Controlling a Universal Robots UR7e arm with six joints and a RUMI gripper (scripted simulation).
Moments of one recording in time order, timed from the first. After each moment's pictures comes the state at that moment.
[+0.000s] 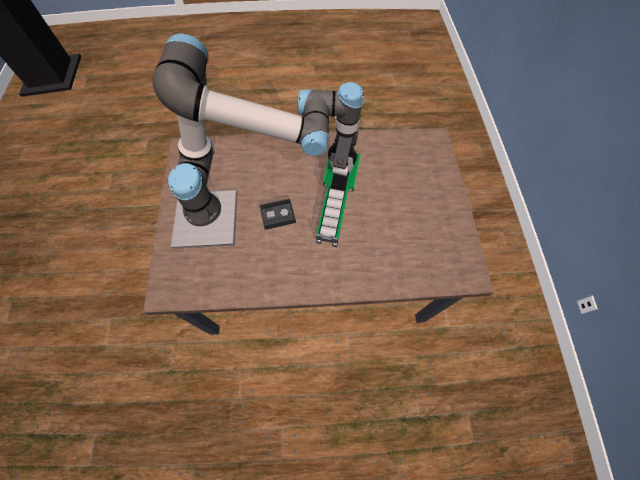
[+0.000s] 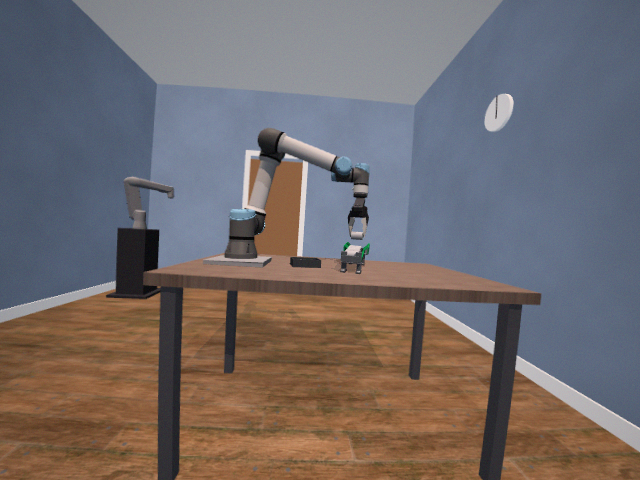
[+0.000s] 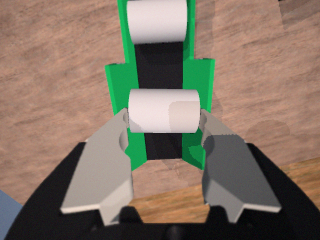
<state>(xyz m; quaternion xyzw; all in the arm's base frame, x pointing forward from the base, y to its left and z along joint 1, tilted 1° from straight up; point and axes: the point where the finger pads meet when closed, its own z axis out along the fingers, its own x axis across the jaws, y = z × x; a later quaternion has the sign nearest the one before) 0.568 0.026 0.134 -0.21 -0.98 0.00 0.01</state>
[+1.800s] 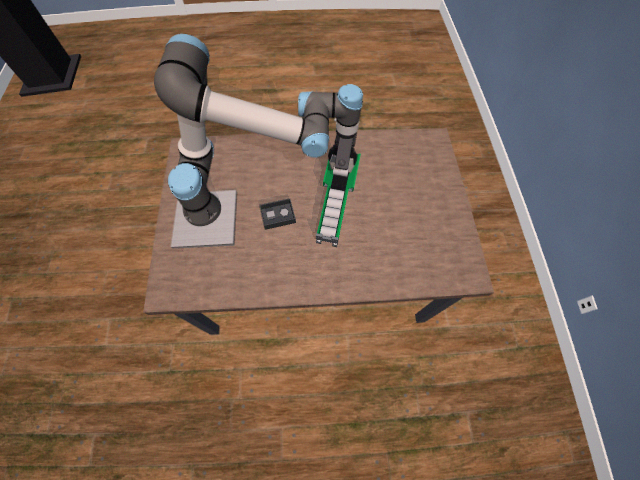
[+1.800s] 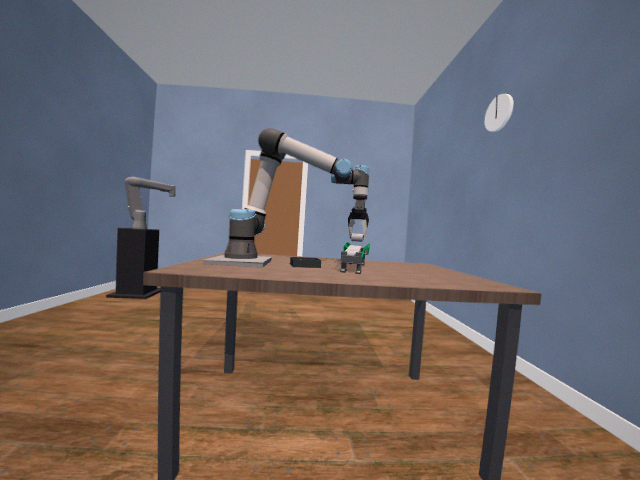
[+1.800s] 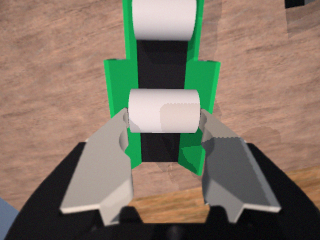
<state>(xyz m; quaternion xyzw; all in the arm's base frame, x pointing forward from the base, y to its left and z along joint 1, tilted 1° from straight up) 0.569 0.028 0.125 -0.17 -0.99 0.00 0.01</state>
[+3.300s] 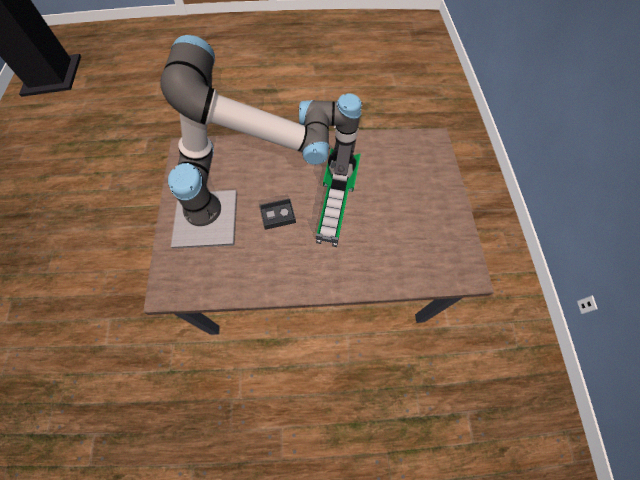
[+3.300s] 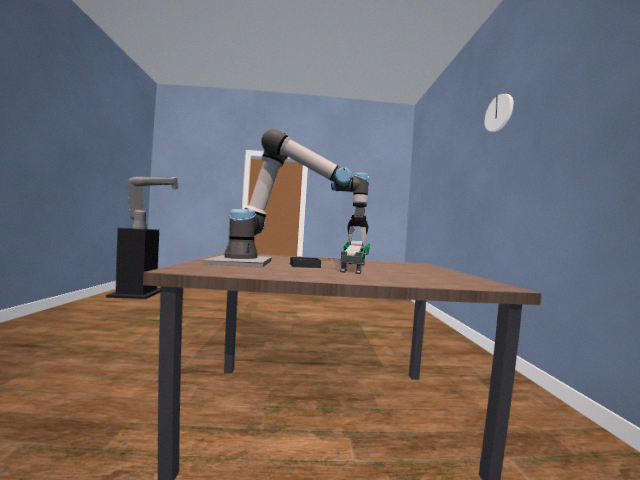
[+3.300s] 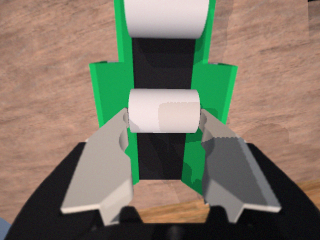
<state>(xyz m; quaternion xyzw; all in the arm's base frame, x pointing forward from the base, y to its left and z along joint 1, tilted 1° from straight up) 0.570 0.031 0.087 -0.17 -0.99 0.00 0.01</state>
